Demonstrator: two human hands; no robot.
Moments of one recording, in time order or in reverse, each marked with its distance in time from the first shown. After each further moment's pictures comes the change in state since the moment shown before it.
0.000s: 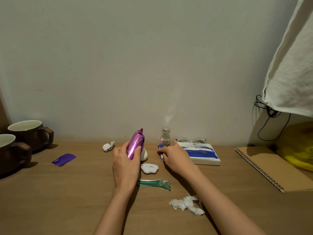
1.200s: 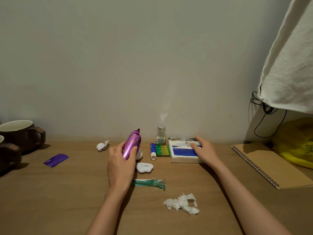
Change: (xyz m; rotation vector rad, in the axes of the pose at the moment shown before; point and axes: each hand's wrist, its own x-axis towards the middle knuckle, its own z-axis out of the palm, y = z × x) left_hand 0.004 -0.010 0.008 0.050 -0.021 0.043; right_hand 0.006 0.138 0.012 0.490 0.224 0.354
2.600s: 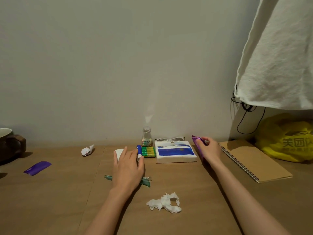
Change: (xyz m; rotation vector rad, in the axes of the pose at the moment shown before) left_hand -0.016 0.016 0.046 0.527 -0.300 0.283; right_hand -0.015 0.024 -0.044 0.198 0.284 0.218
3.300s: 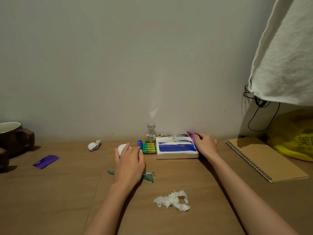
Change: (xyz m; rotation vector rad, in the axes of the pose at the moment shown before) left_hand 0.002 -0.010 -0.007 -0.072 -0.003 -0.070; right_hand 0.009 -0.011 0.039 -0.167 -0.140 0.004
